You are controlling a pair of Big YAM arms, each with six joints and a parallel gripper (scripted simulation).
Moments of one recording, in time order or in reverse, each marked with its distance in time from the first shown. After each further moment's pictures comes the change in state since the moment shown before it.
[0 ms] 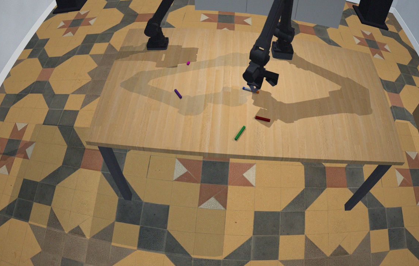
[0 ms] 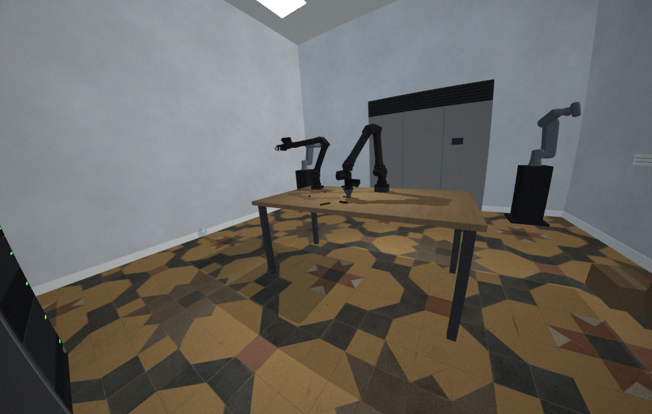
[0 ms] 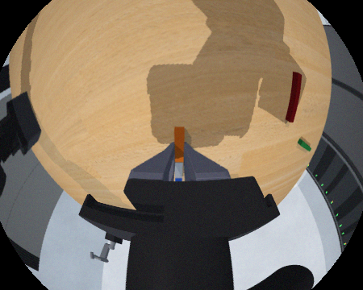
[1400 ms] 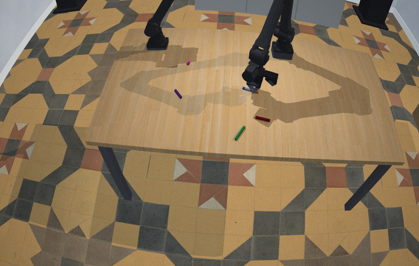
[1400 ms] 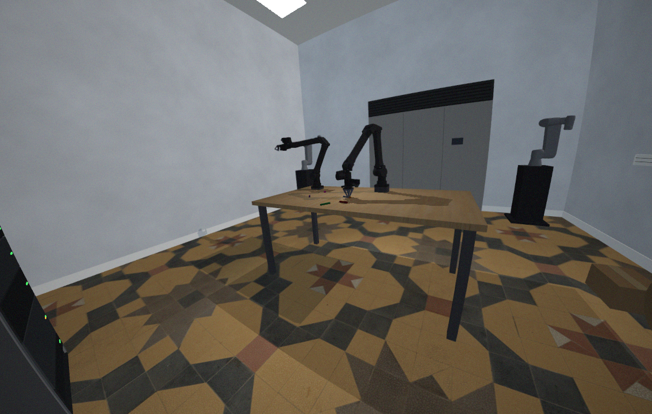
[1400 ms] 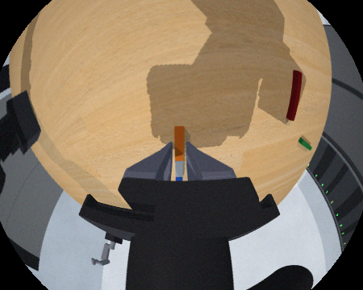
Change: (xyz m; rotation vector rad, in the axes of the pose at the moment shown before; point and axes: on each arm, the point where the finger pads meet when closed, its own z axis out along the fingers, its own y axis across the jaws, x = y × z) left arm 0.003 0.001 0.000 0.000 0.000 0.000; right arm 0.000 0.000 0.000 0.000 0.000 0.000
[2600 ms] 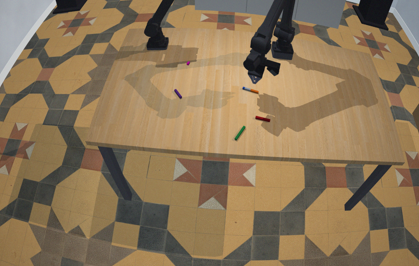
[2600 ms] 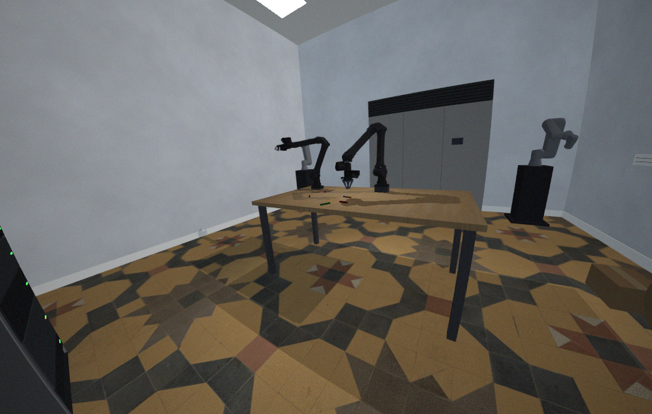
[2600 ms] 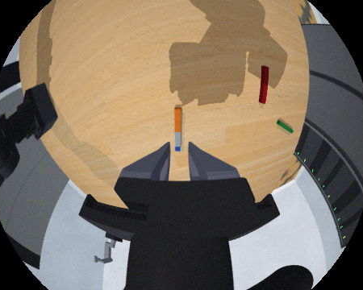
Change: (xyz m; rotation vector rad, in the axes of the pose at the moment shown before) left arm 0.000 -0.001 -0.070 0.017 0.004 0.000; right arm 0.000 0.000 0.000 0.000 0.000 0.000
